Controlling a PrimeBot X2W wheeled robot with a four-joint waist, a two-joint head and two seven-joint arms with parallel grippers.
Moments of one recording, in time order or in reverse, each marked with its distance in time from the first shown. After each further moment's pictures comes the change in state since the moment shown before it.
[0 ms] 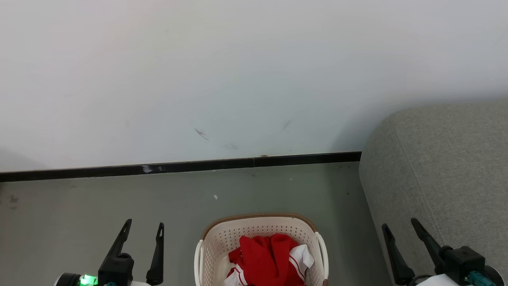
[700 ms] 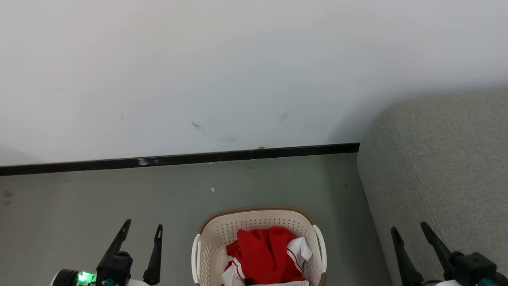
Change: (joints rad) left arm -0.012 0.021 0.000 0.037 0.010 -0.037 0.000; right arm 0.038 0.001 -0.032 -0.041 0.000 0.000 0.000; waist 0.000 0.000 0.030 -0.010
